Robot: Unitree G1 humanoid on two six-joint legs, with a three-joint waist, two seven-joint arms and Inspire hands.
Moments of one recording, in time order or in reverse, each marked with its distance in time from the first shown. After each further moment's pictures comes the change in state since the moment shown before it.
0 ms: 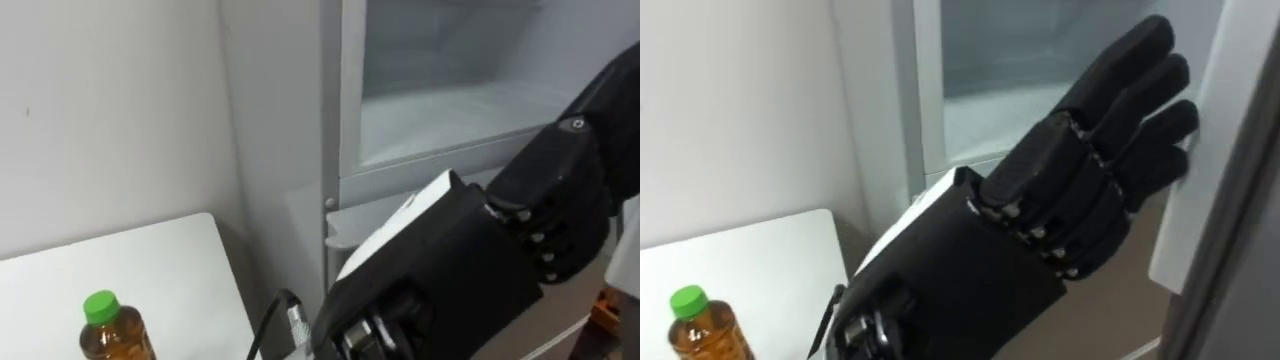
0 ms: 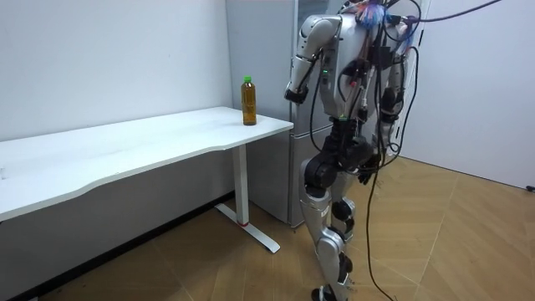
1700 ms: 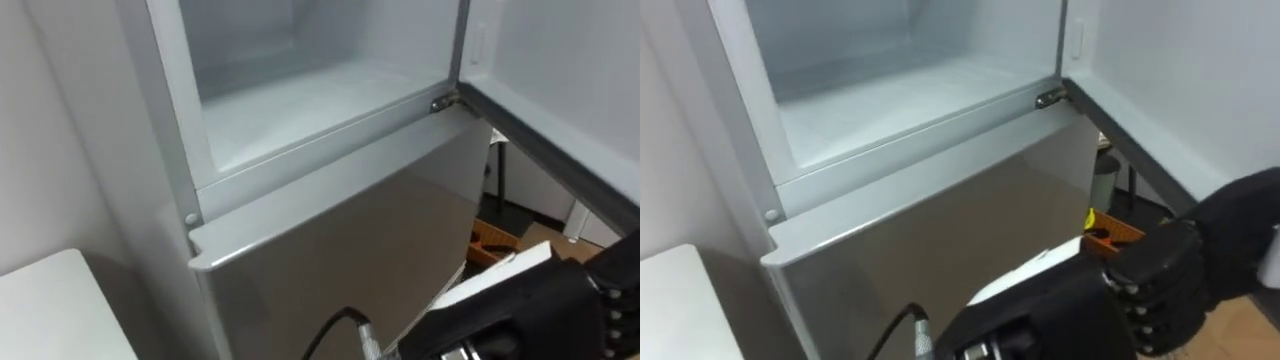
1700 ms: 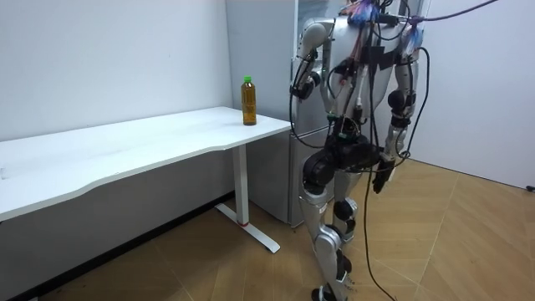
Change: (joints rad) left arm -0.092 -0.044 -0.110 0.207 0.066 0.085 -0.045; right arm 0.005 -0.010 0.078 -0.001 0.153 0.000 -0.001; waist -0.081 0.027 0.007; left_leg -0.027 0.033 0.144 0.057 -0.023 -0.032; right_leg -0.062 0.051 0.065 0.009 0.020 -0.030
